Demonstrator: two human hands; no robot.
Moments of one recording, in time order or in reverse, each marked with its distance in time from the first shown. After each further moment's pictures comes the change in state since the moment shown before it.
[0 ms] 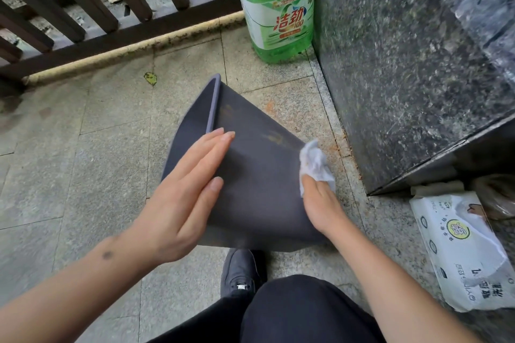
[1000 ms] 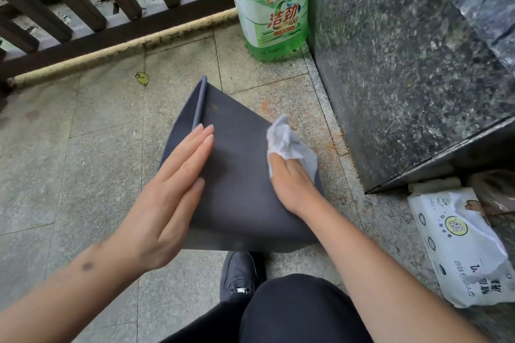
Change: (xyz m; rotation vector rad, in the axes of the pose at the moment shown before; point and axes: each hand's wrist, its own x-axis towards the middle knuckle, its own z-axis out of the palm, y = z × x) left_hand -0.002 -0.015 -0.007 -0.037 0.012 -0.016; right_hand 0.019 -0.059 0.015 0.174 0.034 -0.177
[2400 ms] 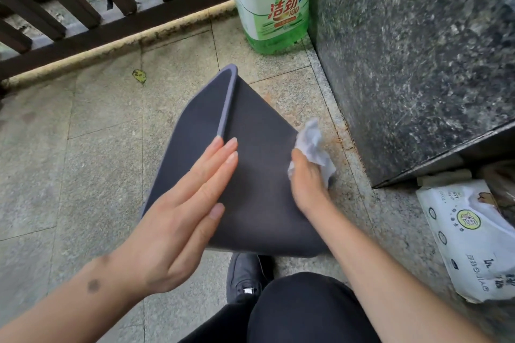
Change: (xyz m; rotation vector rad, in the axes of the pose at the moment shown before) left_hand -0.008 0.005 0.002 0.045 -0.142 0.128; right_hand 0.000 0.013 0.004 0.143 0.204 0.224
